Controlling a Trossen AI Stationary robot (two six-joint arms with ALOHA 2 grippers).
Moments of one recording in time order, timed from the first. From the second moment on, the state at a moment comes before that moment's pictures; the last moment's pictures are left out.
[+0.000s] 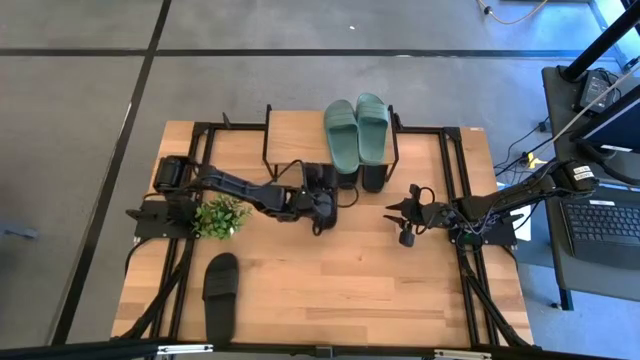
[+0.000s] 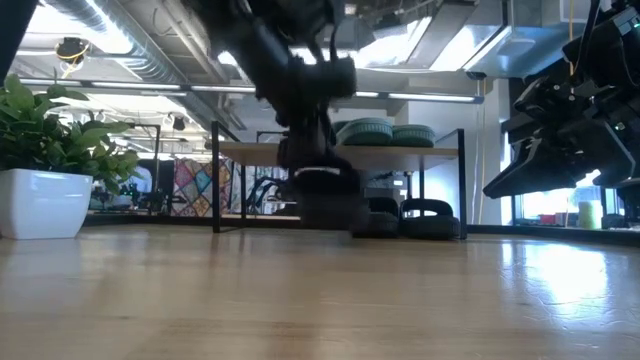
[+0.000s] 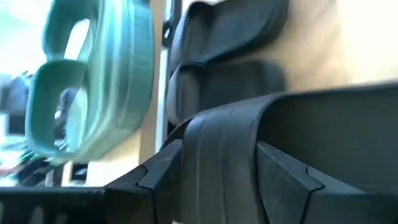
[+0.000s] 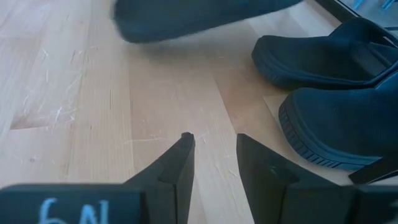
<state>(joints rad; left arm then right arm) -0.04 1.84 1.16 -0.10 -0.83 0.53 0.19 0.90 0.09 0.25 0.43 0.13</state>
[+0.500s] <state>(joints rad) -0.06 1.78 1.16 -0.13 -0.87 0.50 0.19 0.90 0.09 0.25 0.43 0.13</state>
